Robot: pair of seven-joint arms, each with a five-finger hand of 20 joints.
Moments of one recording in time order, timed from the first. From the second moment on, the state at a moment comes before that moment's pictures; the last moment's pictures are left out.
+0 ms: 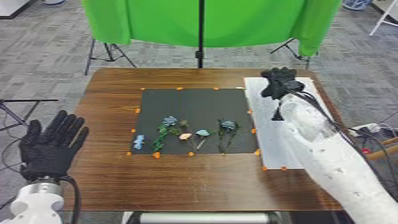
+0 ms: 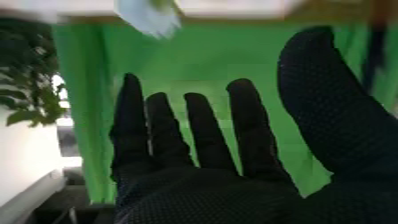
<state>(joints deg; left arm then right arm) 130.9 -58.9 -101.1 -126.0 2.1 18.0 22.1 -65.6 -61.2 62.7 -79.5 -146.0 -10.8 19.6</state>
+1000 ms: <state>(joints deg) 128.7 -58.3 -100.3 -125.2 2.8 17.9 20.2 -78.9 -57.1 67.7 -98.3 -134.4 -11.0 25.0</state>
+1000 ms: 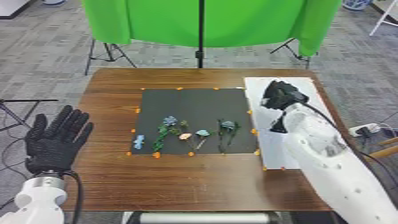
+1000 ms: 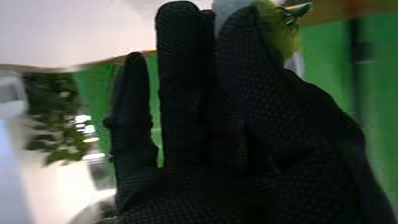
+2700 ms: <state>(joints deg) 129.7 -59.3 -102.4 -124.6 3.6 16.1 20.7 -105.1 -64.2 92.9 -121.1 -104.3 1.0 20.4</state>
